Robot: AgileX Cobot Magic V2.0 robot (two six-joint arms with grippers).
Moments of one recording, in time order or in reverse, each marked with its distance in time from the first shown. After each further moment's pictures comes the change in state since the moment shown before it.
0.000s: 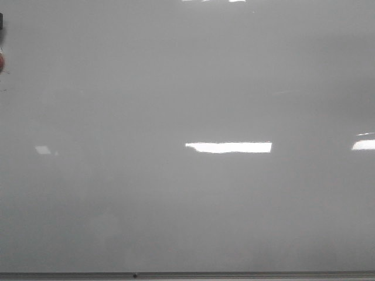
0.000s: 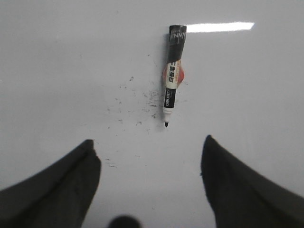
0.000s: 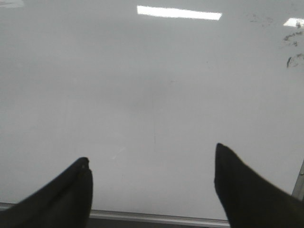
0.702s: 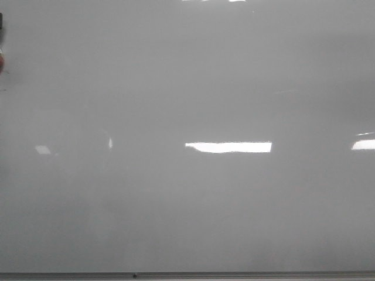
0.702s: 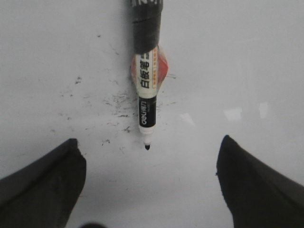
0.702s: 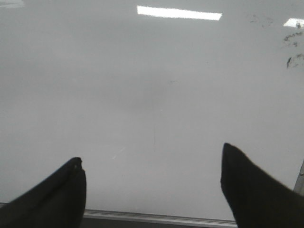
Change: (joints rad) left arm -0.080 0.616 -0.206 0.028 -0.135 0.024; right arm 0.000 0.000 0.000 0.000 0.000 0.000
